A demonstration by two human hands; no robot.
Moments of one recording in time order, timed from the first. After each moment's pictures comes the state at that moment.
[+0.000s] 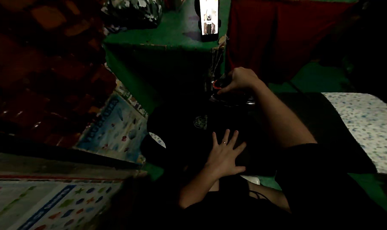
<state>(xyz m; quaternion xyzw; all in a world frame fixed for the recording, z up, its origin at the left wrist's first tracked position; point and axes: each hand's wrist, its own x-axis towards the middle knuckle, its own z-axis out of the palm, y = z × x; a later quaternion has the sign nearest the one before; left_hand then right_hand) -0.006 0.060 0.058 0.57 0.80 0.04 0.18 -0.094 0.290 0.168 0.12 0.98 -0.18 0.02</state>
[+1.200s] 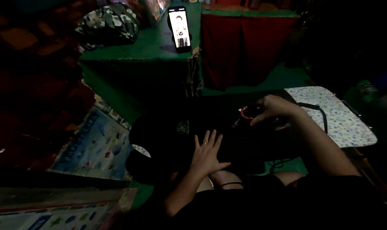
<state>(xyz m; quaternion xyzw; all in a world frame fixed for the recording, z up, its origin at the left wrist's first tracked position) 0.008 0.048 0.051 0.54 0.83 0.03 0.15 0.115 0.317 0.164 0.18 0.96 -0.19 0.06</state>
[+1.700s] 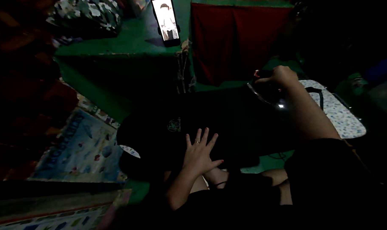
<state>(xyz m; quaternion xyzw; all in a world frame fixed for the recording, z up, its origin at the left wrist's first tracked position) 0.003 0.056 0.056 0.53 0.83 0.01 0.16 0.092 0.409 0.168 0.46 0.88 -0.13 -0.05</state>
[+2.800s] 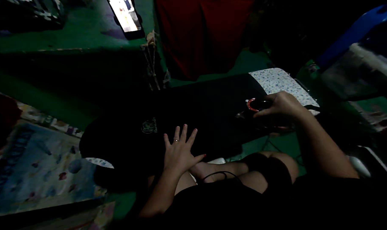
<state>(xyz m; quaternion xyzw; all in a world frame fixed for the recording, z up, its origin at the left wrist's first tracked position) 0.007 0.052 0.046 0.53 0.84 0.01 0.11 0.238 0.337 0.144 0.34 0.92 -0.16 -0.02</state>
